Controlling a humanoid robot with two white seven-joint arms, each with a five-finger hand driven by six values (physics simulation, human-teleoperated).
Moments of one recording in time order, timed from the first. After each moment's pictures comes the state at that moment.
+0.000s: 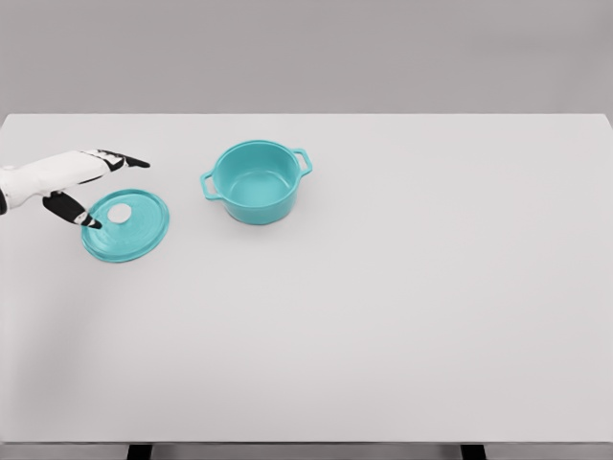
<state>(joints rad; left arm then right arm) -0.71 0.81 -0.70 -1.01 -0.25 -0.61 -0.41 0.00 0.00 0.12 0.11 0.07 -0.28 0.38</state>
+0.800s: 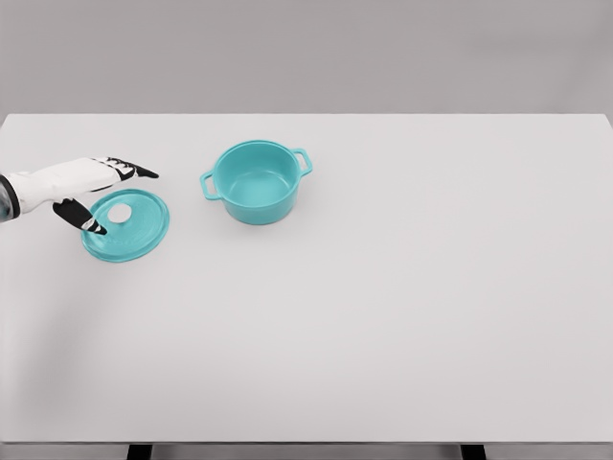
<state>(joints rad) -0.71 0.78 -0.70 -1.00 -0.33 -0.61 -0.42 0.00 0.00 0.12 0.11 0.07 -0.28 0.38</state>
